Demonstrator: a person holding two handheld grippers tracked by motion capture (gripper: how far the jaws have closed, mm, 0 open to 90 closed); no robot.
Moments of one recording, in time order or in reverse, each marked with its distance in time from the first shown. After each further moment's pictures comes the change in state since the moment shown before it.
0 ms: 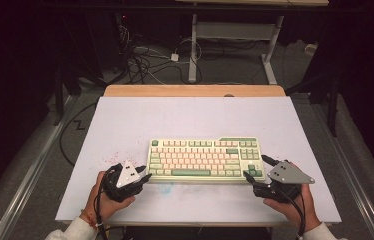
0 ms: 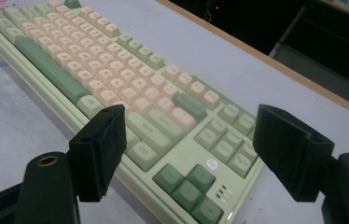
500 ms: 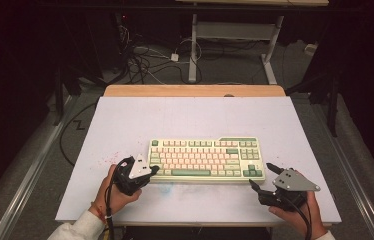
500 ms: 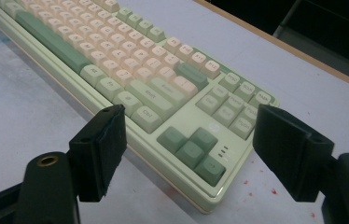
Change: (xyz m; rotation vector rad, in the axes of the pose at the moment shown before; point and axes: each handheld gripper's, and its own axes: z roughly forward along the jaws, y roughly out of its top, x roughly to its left) left arm -0.003 0.032 0.015 0.023 -0.084 0.013; right arm 0.003 -0.016 -0.011 0.044 0.003 0.010
